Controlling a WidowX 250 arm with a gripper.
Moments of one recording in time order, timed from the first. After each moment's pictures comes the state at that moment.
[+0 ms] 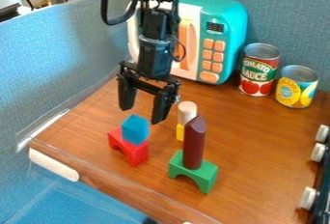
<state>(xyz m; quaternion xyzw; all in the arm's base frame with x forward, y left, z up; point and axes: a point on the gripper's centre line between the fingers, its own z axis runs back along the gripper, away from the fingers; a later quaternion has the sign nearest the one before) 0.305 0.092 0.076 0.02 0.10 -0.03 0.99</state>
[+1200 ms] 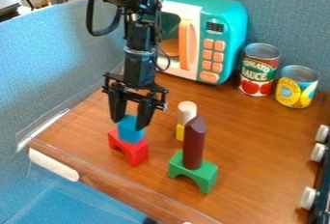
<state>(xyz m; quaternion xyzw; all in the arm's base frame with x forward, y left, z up) 0.297 0.108 0.060 0.01 0.10 0.05 0.99</state>
